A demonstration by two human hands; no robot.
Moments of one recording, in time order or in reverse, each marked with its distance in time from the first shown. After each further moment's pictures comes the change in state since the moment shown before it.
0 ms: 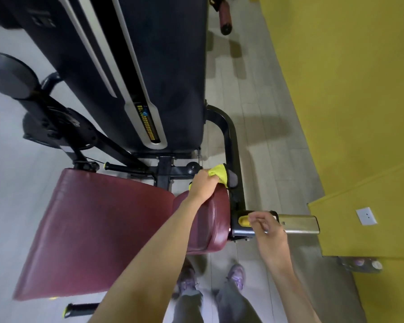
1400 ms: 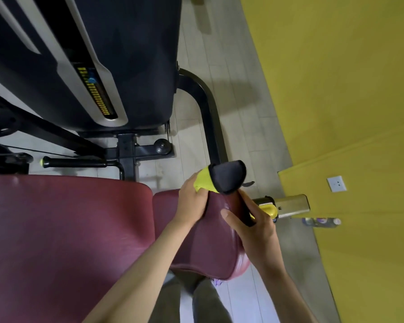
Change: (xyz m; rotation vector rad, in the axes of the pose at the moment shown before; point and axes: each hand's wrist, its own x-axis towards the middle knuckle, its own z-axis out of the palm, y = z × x) left_hand 0.037 -0.084 -0.004 -0.267 -0.073 0.210; right_hand 0.039 -0.044 0.096 -0.144 -0.005 0.128
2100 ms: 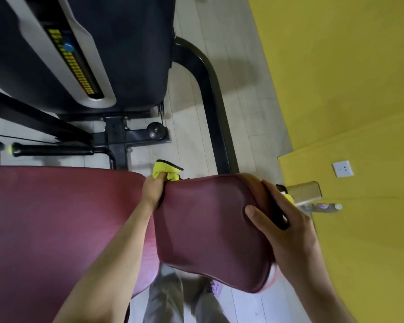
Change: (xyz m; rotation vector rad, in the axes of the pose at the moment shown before) left_hand 0.078 -0.240 -0.069 -0.096 0.039 -0.638; right_hand 0.001 0.005 0.011 -0.041 0.093 0.037
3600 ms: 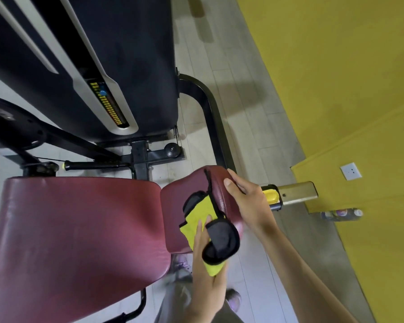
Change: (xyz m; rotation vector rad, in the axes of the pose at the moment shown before) left_hand -0.373 -0.012 0.121 -0.066 0.053 0.445; right_hand 0.016 0.016 -0.021 0.181 -0.218 -0.041
